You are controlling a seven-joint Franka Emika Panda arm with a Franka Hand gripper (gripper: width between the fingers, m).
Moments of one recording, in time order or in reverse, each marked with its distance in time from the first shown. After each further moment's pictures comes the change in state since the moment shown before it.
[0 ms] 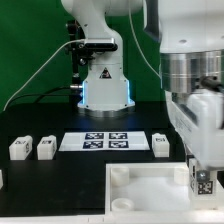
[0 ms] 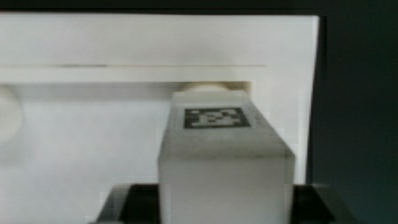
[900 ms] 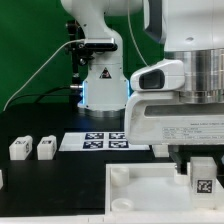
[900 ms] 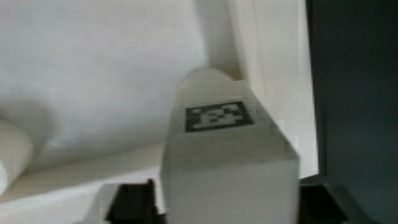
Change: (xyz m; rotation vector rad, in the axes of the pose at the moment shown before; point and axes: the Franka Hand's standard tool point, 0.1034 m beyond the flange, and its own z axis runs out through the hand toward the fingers) arm -0.006 -0.005 -0.001 0.013 0.026 -1.291
